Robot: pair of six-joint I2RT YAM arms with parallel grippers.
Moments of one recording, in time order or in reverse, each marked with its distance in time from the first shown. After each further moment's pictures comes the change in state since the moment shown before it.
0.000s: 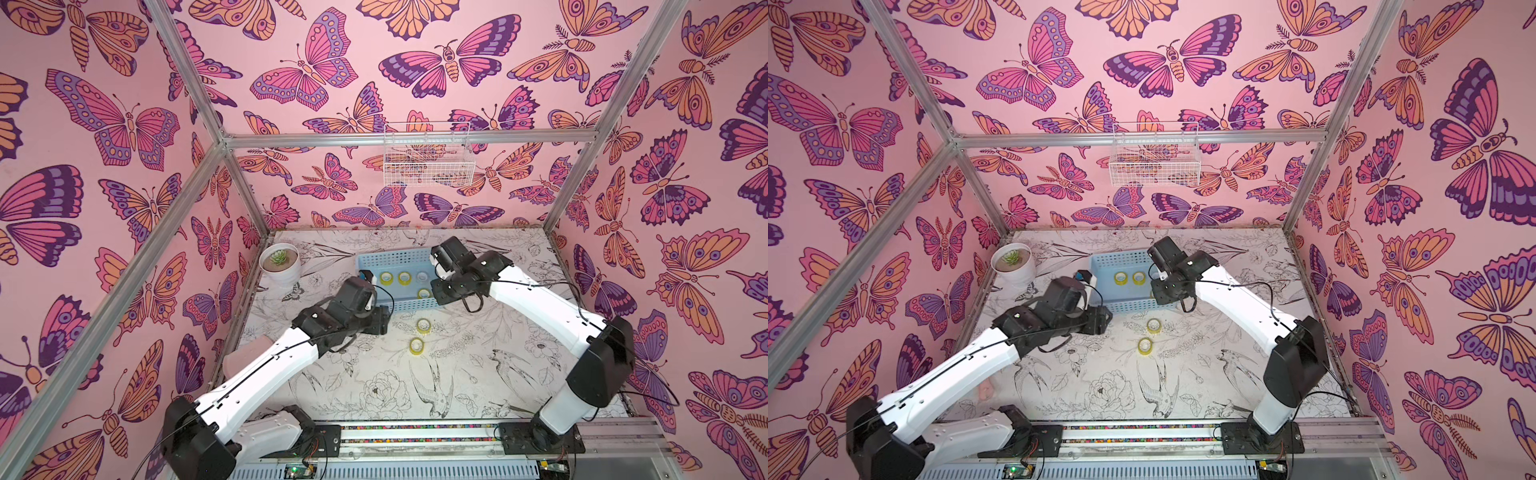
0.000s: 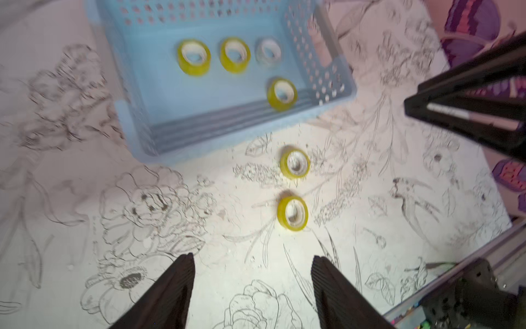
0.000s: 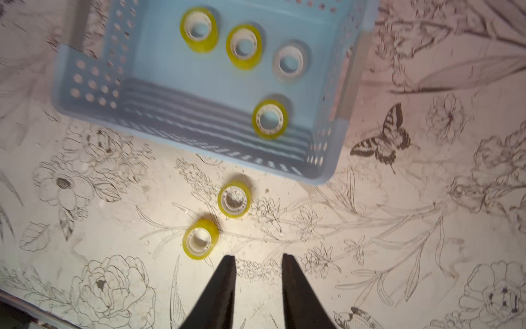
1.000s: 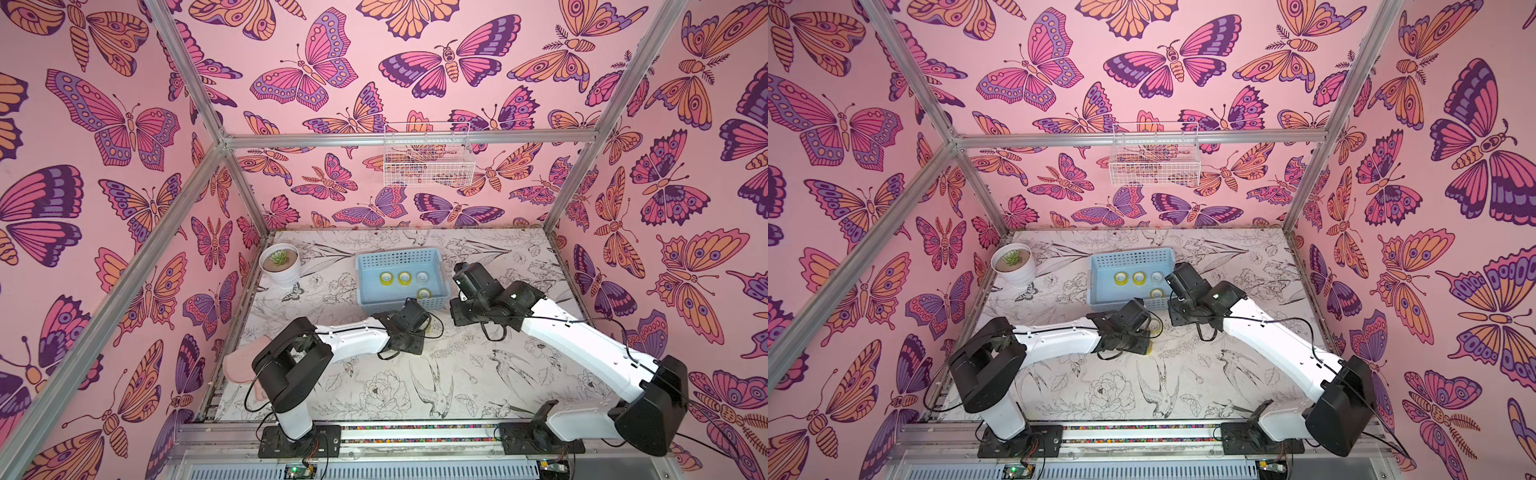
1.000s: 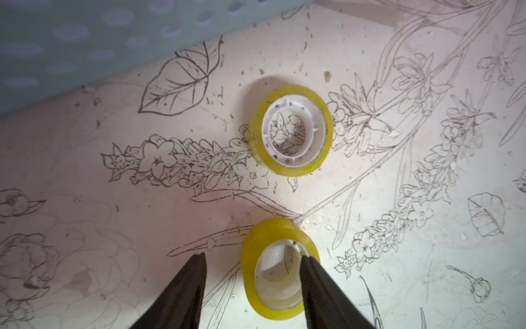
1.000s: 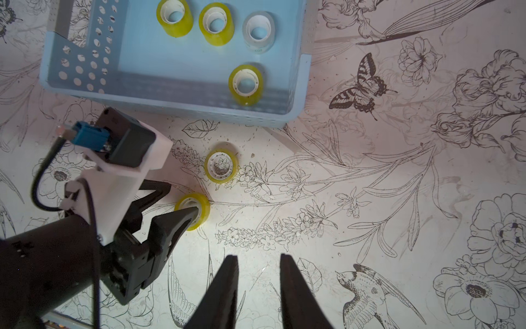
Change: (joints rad) left arm -0.175 0.565 0.049 0.292 -0.024 -0.124; right arm 0.042 -0.275 -0.249 0.074 0.076 0.125
